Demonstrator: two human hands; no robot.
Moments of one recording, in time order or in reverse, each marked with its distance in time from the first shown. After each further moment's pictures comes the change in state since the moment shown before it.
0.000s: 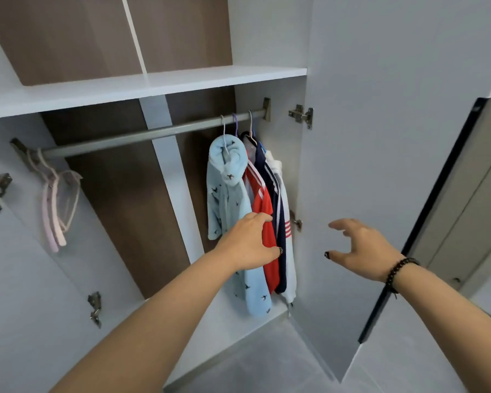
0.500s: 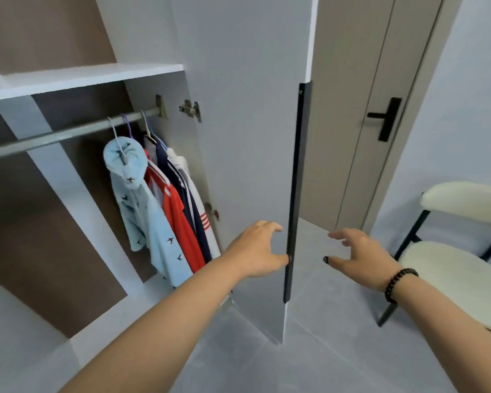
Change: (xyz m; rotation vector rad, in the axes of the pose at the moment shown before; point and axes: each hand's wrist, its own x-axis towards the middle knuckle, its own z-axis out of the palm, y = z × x) left_hand -0.006 0.154 0.111 -0.016 -0.232 0.301; right_hand -0.155 0.116 -0.050 0.019 0.117 0.351
